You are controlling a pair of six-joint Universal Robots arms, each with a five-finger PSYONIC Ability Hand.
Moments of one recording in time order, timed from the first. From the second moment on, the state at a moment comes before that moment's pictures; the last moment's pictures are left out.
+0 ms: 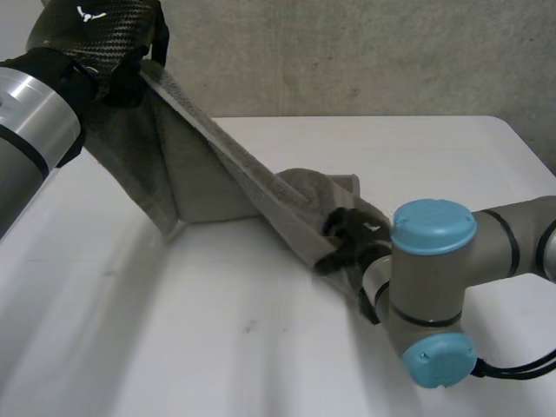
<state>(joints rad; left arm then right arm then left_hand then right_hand) 4.33 -1.61 -1.35 3.15 -1.41 3.45 2.18 -0.93 1.45 -0.18 1.70 3.47 1.19 1.22 1.22 1.22 1.04 0.54 0.62 0.62 0.62 0.43</state>
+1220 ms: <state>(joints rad) 4.46 -2.06 -0.84 3.29 -1.51 3.66 1.95 -1.08 0.86 -0.24 1.61 2.17 1.20 1.22 1.22 1.22 1.04 0.97 1.18 1.18 1.19 0.98</state>
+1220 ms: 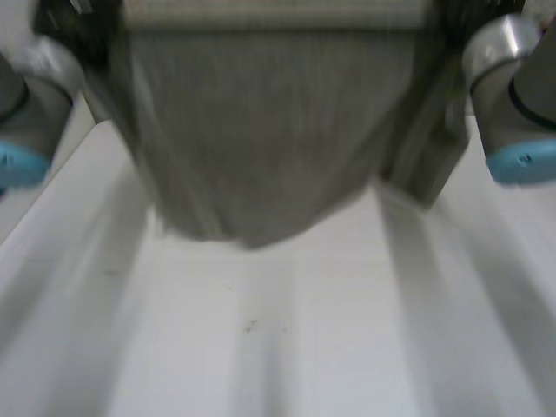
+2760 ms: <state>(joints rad) 4.66 -1.70 -1.92 3.19 -1.46 3.73 1.68 -1.26 1.64 0.25 1.35 2.33 1.20 1.22 1.22 1.22 1.04 0.97 1.18 1.18 1.19 0.86</state>
